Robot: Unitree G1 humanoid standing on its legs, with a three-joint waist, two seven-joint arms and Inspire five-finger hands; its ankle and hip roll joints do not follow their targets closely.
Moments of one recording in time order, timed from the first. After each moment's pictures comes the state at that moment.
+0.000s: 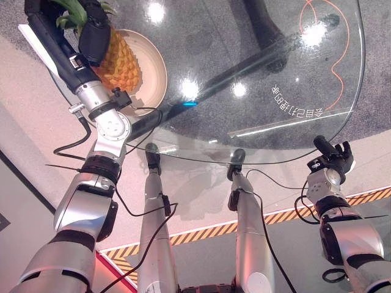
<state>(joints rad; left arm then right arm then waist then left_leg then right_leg) -1.03 0.52 -0.26 0.92 -0.19 -0.84 0.84 -0.79 -0.47 0.05 1.20 1.03 -0.32 -0.44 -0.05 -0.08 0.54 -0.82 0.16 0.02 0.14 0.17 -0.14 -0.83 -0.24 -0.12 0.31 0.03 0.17</state>
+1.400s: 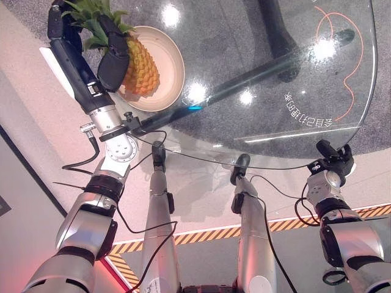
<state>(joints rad) -0.86 0.51 -0.26 0.76 -0.07 -0.89 0.85 -0.77 -0.47 0.05 1.19 1.03 -0.32 -0.46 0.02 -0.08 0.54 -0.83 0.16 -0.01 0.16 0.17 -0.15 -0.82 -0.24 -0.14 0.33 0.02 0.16</state>
